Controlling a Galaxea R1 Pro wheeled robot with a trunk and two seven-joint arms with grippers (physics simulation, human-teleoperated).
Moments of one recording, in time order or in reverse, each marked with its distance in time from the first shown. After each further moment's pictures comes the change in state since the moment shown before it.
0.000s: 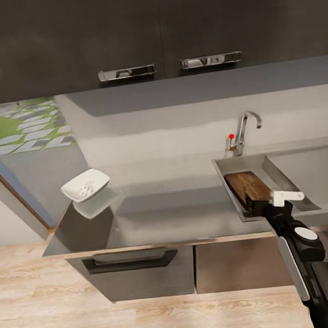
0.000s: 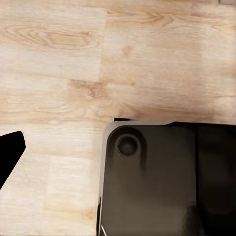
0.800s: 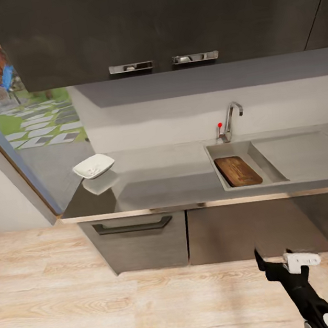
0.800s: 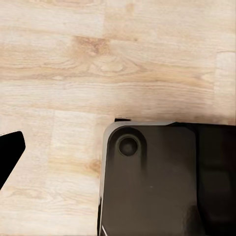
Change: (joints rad) left arm 0.000 0.001 0.001 0.000 0.000 -0.001 0.000; right arm 0.414 0.006 0.006 0.039 0.011 -0.363 0.099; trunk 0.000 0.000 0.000
